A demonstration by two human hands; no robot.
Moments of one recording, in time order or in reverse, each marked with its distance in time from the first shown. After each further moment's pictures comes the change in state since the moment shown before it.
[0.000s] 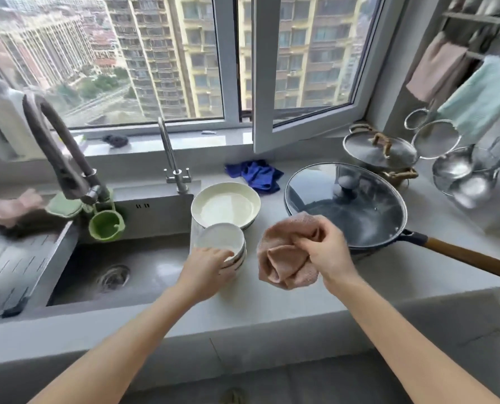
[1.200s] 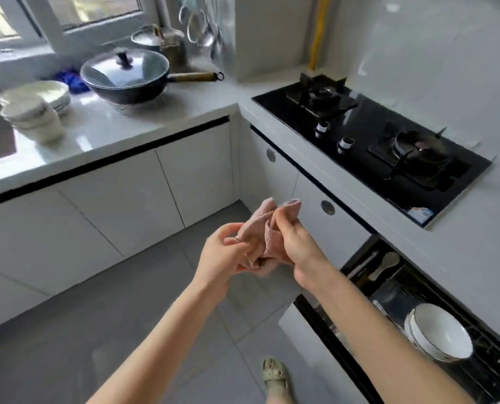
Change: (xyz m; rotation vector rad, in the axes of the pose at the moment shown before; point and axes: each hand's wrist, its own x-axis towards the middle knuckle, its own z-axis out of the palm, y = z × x) left_hand -0.524 0.487 0.072 -1.283 -0.458 -0.275; right_hand -0.623 0.085 -0.316 0.312 0.298 0.444
